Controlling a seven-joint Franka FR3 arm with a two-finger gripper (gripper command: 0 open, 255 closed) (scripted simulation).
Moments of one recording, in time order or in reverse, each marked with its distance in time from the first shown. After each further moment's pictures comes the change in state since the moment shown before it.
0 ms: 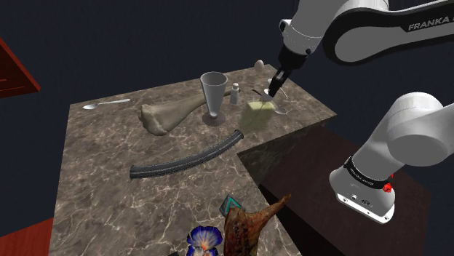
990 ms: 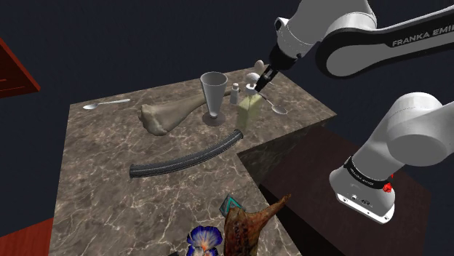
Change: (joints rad) arm -0.007 0.044 0.013 -0.052 -0.006 0.302 0.022
